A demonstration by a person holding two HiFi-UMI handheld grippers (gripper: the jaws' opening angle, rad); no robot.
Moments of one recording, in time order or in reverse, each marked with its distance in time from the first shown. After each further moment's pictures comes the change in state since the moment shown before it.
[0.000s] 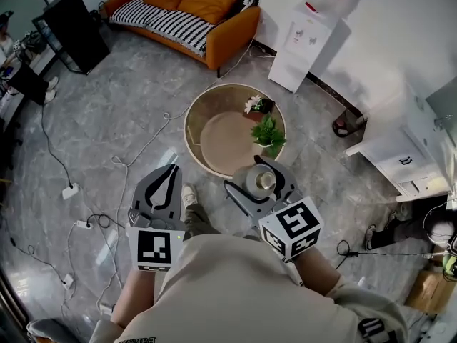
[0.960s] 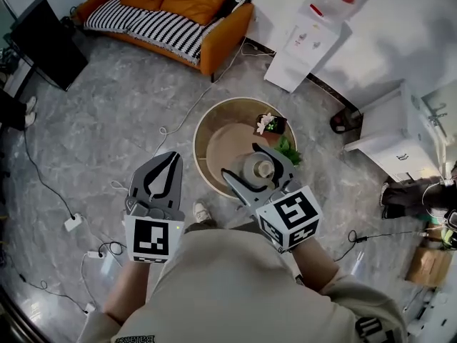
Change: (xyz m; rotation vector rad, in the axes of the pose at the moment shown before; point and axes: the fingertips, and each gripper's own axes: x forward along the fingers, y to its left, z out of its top) left arm 0.161 0.223 -0.005 -0.008 -0.029 -0.176; right arm 0.237 -0.052 0.116 0.011 0.044 -0.130
